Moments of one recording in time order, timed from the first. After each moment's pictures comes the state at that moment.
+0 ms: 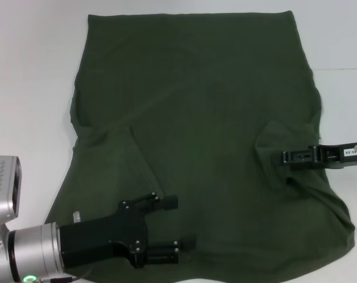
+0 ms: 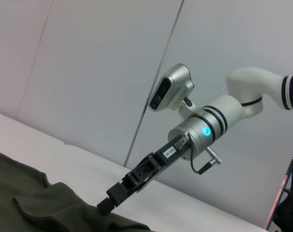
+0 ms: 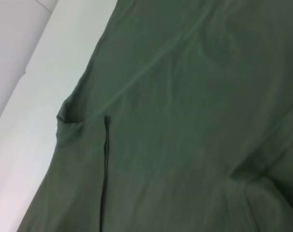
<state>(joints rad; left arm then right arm) -0.44 -2.16 0.77 0.44 1.86 1.64 -1.15 0.66 1.97 -0.62 -0.60 -2.33 -1.40 2.25</state>
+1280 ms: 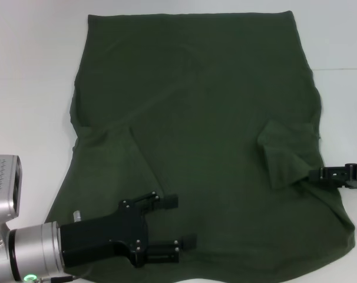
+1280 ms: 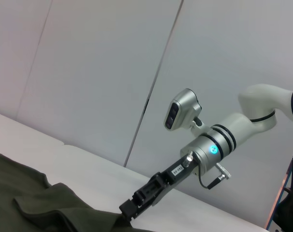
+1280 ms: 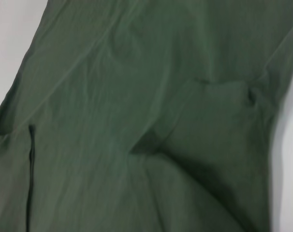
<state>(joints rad) -0.44 -2.16 0.77 0.44 1.86 1.64 -1.15 0.55 1.93 -0.62 -0.58 -2.33 -1.32 2.25</state>
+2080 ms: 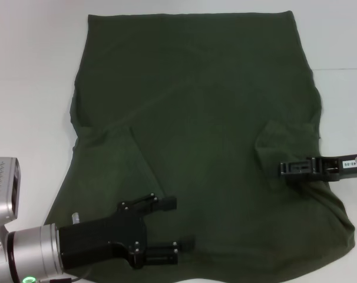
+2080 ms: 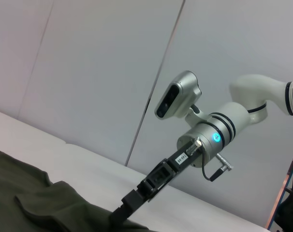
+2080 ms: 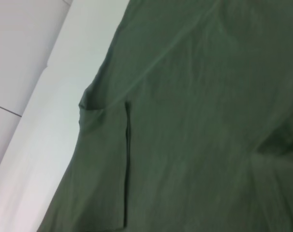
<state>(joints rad) -0.43 -2.16 0.77 0.44 1.86 1.64 -1.14 0.64 1.97 -0.62 -0.57 -2.29 -1.45 2.23</state>
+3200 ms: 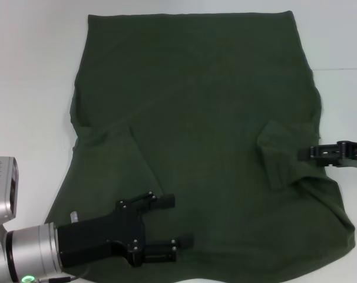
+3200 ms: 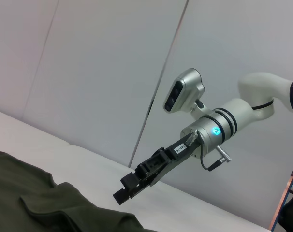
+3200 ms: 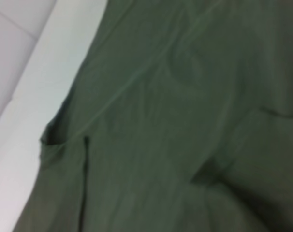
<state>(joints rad) -0.43 -2.16 0.76 0.44 1.86 1.64 -1.14 0.61 1.92 -0.59 -0.60 -2.29 -1.41 2.25</state>
